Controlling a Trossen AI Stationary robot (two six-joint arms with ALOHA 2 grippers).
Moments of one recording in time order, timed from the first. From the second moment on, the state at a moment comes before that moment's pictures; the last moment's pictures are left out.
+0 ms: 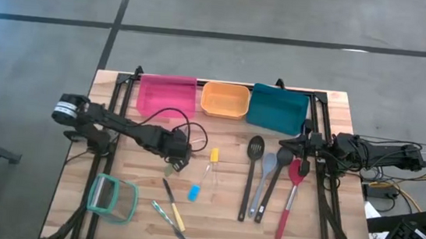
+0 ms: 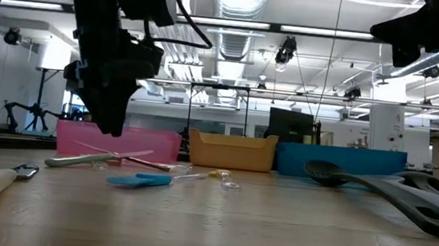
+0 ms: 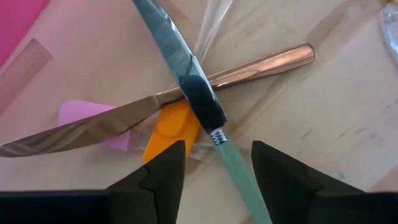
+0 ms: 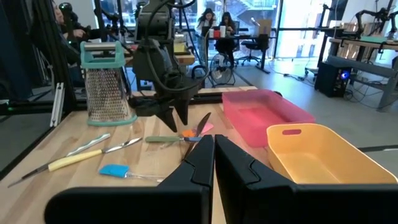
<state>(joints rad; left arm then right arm) -0.11 1.55 0.96 -0.79 -0.28 -0.87 0.10 0.26 0.28 -0.08 0.21 0.05</state>
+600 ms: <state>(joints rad) -0.11 1.62 0.96 -0.77 -0.28 -0.93 0.10 0.26 0.28 -0.10 0.21 0.05</state>
